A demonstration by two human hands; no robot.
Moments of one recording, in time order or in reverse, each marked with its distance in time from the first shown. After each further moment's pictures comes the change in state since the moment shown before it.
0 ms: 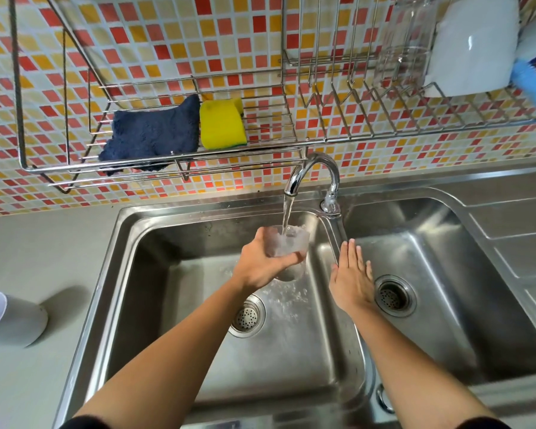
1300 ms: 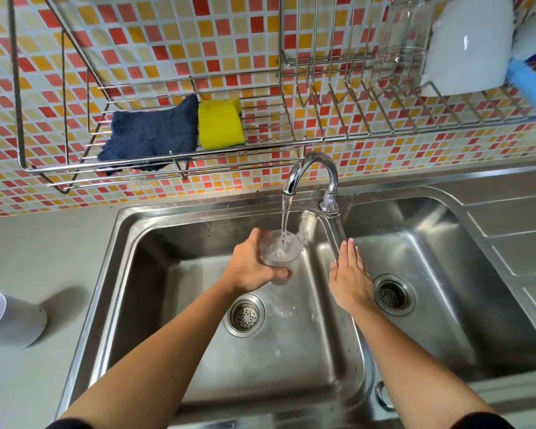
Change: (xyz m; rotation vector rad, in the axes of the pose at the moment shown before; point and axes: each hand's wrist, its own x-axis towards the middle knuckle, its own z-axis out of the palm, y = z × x) left_hand -0.002 -0.007 -0.013 0.202 -0.009 0.105; right_hand 0.000 0.004 -0.004 0.107 -0.004 -0.041
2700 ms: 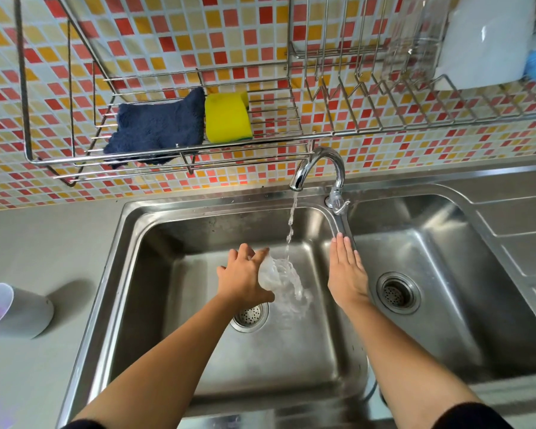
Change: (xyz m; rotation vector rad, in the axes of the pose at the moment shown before) left_hand -0.010 -0.039 0.008 0.737 -0.044 -0.048; right_hand 0.004 -0.014 0.015 -0.235 0.129 -0.163
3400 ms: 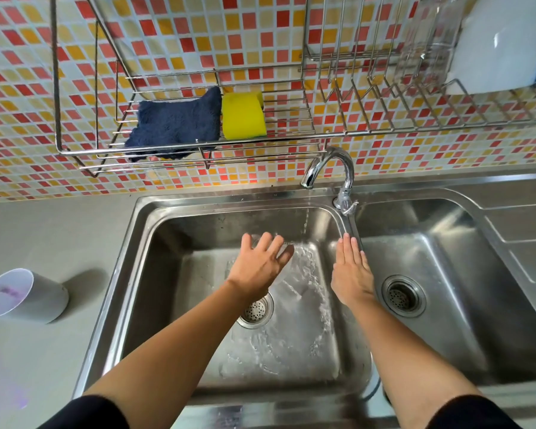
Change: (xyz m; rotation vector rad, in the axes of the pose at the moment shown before) left_hand -0.004 0.010 -0.015 0.661 0.235 0.439; right_hand -0.001 -0.001 -0.008 -0.124 -0.176 -0.017
